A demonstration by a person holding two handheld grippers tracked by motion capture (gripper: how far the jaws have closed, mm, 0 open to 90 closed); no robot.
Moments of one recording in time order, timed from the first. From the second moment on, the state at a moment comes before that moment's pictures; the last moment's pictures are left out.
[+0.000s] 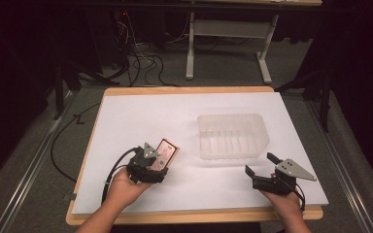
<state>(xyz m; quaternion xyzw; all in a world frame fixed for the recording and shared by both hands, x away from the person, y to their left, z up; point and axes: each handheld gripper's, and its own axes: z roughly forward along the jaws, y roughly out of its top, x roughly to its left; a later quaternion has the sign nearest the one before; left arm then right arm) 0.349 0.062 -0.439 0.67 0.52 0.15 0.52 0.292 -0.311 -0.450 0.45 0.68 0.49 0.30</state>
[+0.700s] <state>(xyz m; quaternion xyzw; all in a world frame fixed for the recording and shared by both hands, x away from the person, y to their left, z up) 0.324 0.067 -0.439 0.57 0.51 0.14 0.63 0.289 -0.301 -0.441 0.43 0.69 0.50 0.29</state>
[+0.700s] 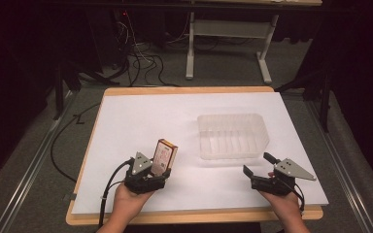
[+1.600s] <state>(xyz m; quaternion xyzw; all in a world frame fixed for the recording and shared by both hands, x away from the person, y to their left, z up) 0.304 0.048 -0.430 0.56 0.46 0.17 0.67 0.310 -0.244 -0.399 0.40 0.69 0.55 0.25</state>
